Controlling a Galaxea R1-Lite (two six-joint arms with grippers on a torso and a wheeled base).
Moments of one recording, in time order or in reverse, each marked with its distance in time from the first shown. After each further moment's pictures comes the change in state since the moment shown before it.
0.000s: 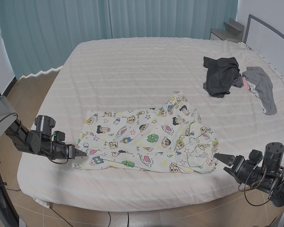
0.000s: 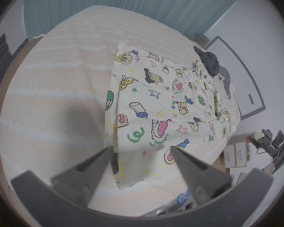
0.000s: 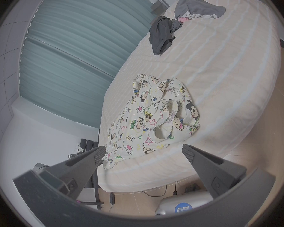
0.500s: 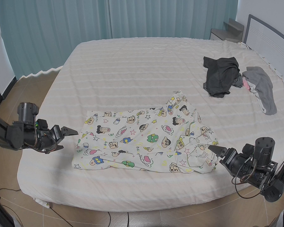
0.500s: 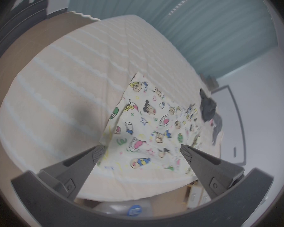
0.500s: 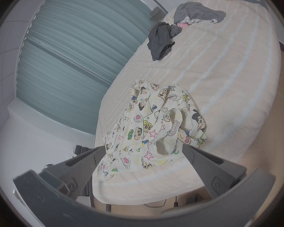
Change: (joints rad) left arm 0.034 -0.243 0.068 -0.008 -0.024 -0.481; right arm 0.028 0.091 -0.119 0.008 -0.105 0.010
